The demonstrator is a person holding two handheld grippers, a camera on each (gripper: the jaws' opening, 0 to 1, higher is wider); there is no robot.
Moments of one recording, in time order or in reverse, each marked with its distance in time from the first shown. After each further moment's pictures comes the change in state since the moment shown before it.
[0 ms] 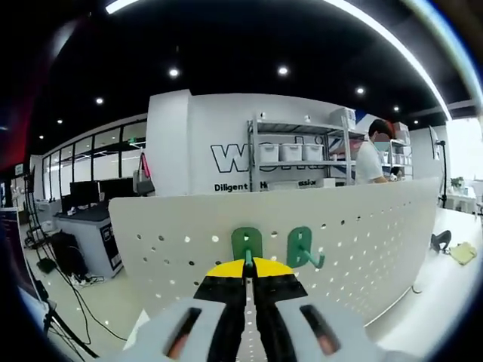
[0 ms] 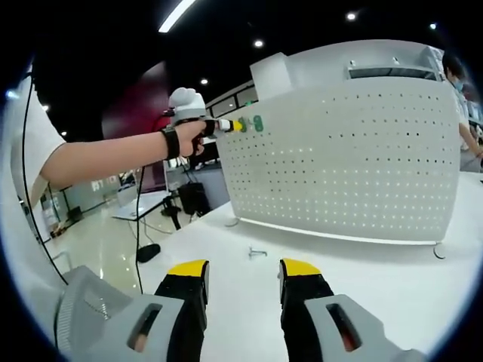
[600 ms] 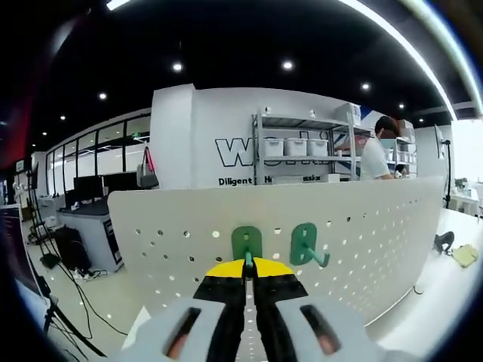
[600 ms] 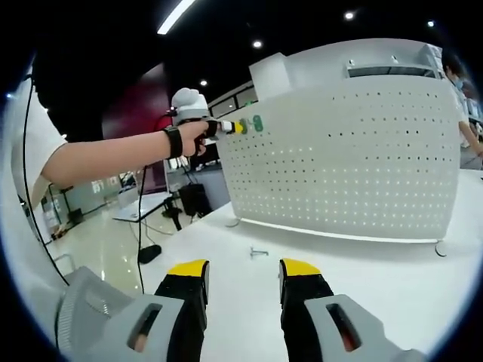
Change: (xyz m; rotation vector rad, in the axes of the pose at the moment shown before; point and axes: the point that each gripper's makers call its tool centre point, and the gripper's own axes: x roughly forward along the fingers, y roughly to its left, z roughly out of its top) left arm 0.004 0.001 -0.005 -0.012 0.032 0.026; right arm 0.000 0.000 -0.002 0.007 0.000 0.006
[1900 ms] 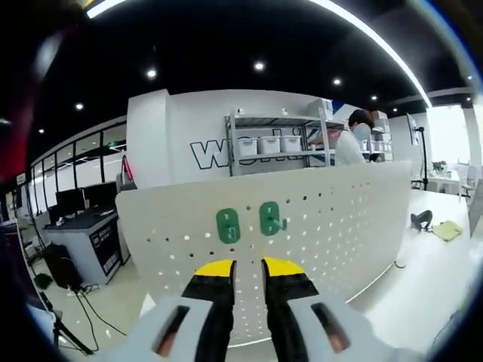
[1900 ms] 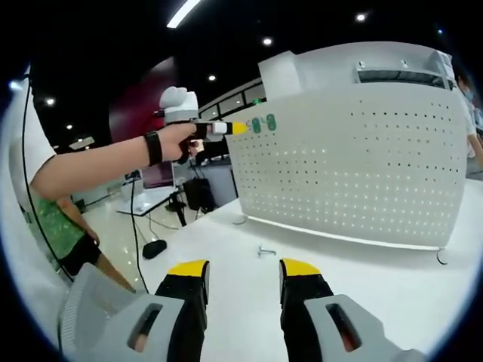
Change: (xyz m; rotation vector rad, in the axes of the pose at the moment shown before) left arm -0.065 -0.016 -0.019 0.087 0.026 -0.160; right arm 0.002 0.021 0.002 -0.041 0.021 0.022
